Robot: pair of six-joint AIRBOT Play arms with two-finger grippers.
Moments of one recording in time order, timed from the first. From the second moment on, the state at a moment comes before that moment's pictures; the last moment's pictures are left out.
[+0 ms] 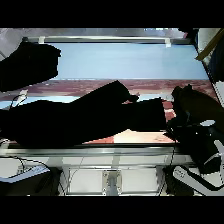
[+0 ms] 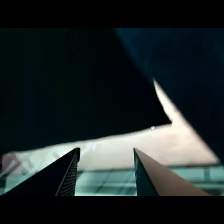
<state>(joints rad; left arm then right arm) 1.14 -1.27 0.95 1.26 -1.11 -1.11 -0.53 -1.15 0.47 -0.89 1.09 1.29</state>
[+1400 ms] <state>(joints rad) 1.13 -1.28 1.05 1.55 -1.29 -1.15 -0.53 -0.98 0.54 -1.21 1.31 1.37</state>
